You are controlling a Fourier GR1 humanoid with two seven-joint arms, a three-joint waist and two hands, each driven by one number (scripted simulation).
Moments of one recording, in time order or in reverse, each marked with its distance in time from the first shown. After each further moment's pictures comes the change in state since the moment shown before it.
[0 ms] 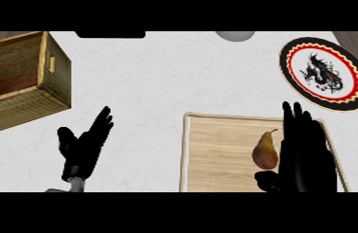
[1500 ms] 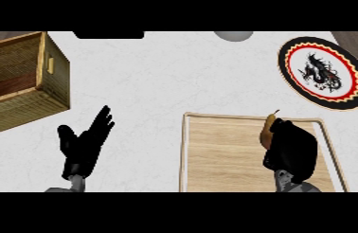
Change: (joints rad) left arm -0.003 -0.054 0.068 0.017 -0.053 -0.049 0.016; right arm 0.004 0.163 -0.195 0.304 0.200 0.112 -0.179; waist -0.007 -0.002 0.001
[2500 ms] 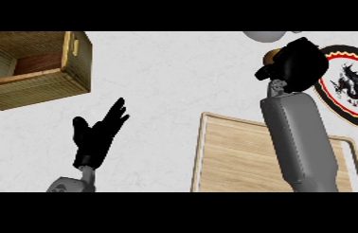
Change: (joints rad) left arm -0.074 -0.019 -0.046 -0.011 -0.030 -0.054 0.030; right arm -0.628 0.098 -0.388 0.431 0.122 -0.322 0.140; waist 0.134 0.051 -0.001
